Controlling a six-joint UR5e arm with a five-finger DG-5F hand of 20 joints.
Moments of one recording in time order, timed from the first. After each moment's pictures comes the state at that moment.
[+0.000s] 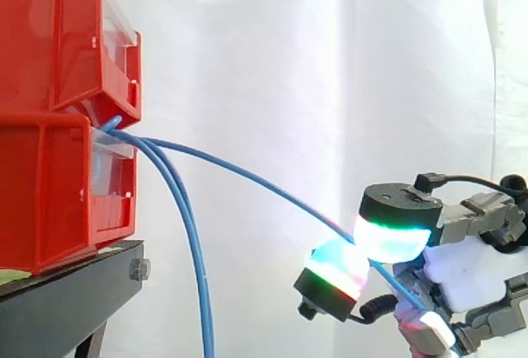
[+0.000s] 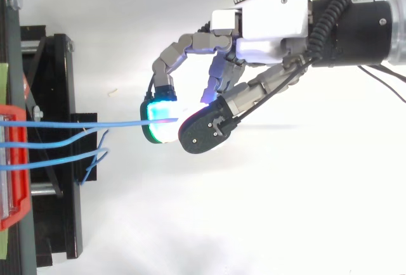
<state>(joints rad) 0.02 -2.31 -1.17 -3.11 -1.59 0.02</state>
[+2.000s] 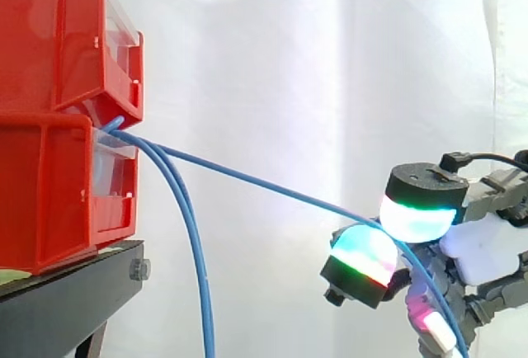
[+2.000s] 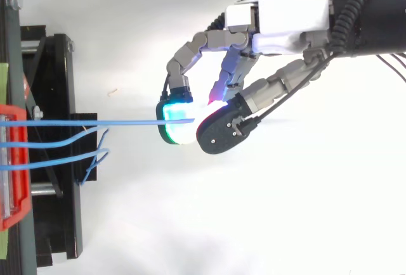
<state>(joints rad) 0.00 -2.27 -1.17 -3.16 -1.64 -0.09</state>
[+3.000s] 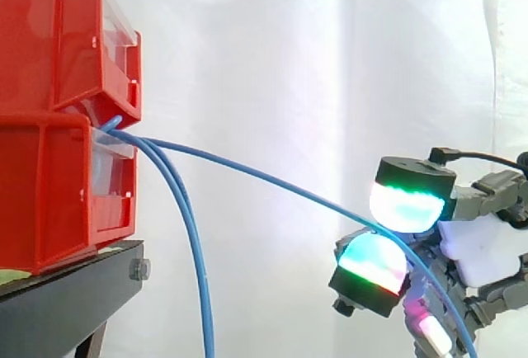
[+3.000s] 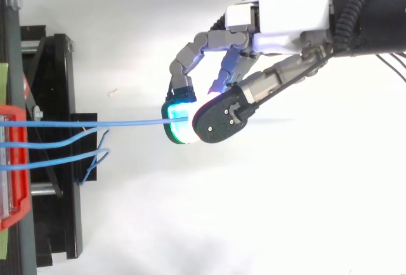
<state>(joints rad) 0.00 -2.27 -1.18 -3.16 -1.64 -0.09</state>
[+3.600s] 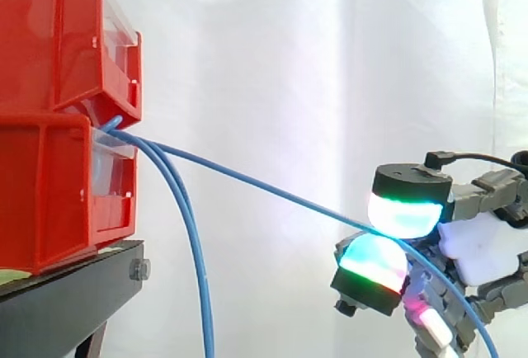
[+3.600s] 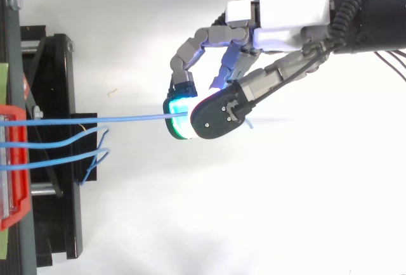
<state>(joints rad) -0.01 -2.27 -1.18 -3.16 -1.64 -0.06</state>
